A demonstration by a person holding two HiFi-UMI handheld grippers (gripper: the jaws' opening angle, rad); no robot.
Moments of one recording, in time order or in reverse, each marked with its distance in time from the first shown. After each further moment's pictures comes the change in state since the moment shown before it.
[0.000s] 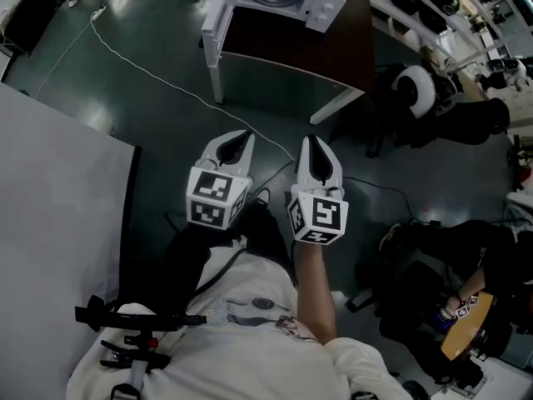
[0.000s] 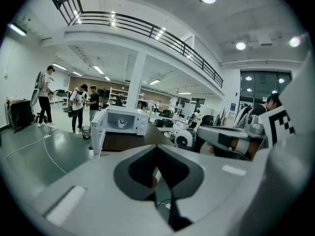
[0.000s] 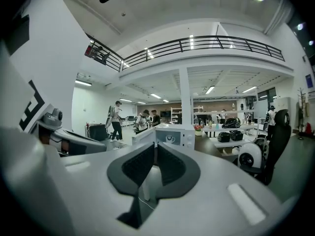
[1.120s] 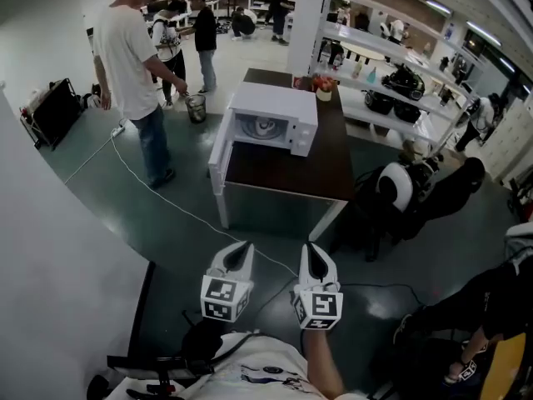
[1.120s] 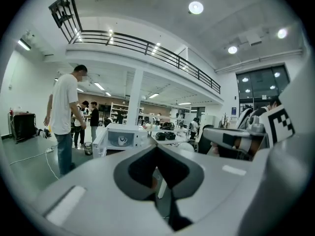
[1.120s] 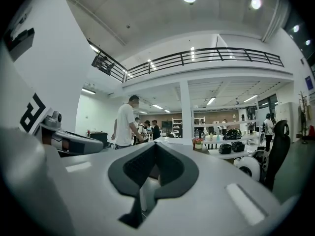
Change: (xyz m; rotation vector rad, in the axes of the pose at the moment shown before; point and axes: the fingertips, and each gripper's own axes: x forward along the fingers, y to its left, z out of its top) left arm -0.029 -0.027 0.036 0.060 -0.154 0.042; right arm -0.042 -0.019 0.038 -0.022 -0.123 0.017
